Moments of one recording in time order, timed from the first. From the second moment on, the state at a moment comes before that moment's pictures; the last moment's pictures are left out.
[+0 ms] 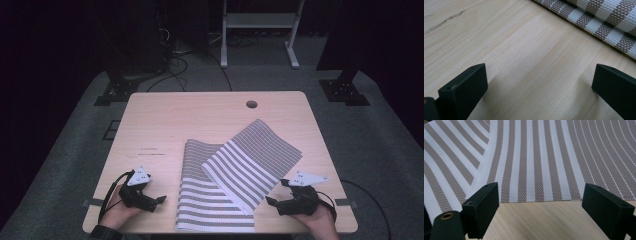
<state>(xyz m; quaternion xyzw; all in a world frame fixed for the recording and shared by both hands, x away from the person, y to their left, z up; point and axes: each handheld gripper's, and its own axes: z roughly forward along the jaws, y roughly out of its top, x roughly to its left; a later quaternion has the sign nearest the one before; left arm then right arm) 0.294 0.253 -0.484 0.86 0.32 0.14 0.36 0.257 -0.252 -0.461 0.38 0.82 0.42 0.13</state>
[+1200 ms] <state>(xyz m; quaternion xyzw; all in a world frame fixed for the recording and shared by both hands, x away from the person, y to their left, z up) 0.294 0.253 -0.484 0.86 0.32 0.14 0.36 0.248 -0.180 -0.472 0.30 0.86 0.39 0.09</state>
